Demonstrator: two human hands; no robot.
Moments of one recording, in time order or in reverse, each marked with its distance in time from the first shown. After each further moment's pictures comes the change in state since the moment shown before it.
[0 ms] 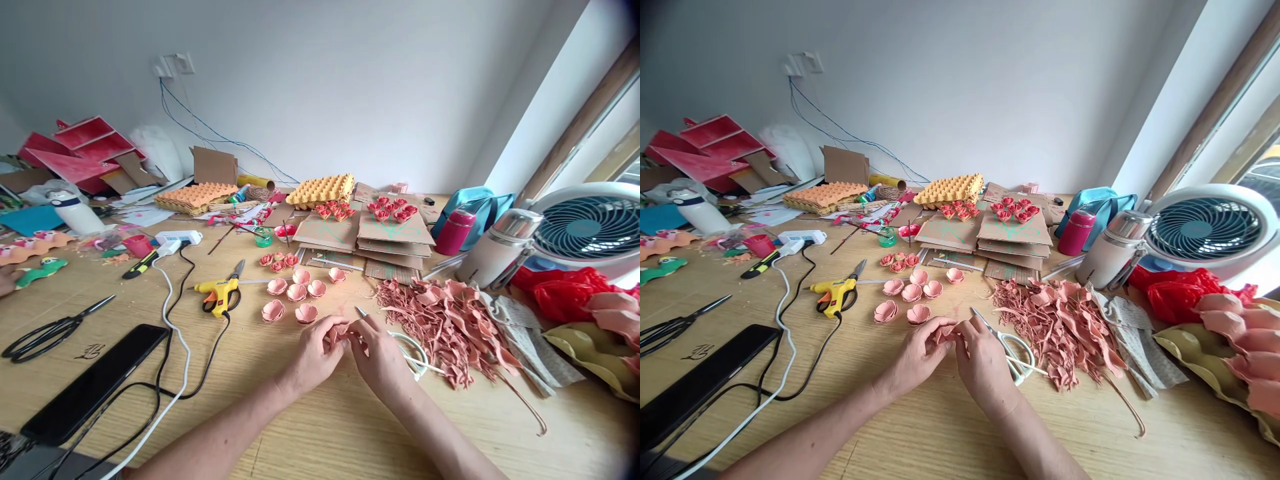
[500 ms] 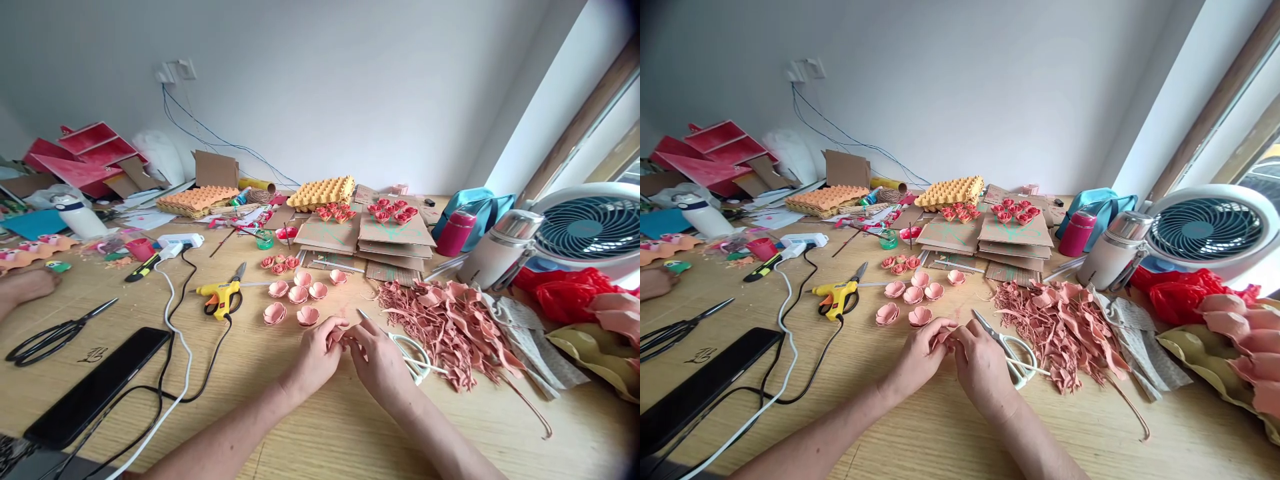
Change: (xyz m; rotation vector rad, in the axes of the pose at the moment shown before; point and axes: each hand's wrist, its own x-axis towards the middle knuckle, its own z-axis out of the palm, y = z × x) left_hand 0.002 -0.010 0.005 -0.039 0.043 -0.029; right_hand -0.001 -0.003 0.001 -0.052 -0.025 -0.028
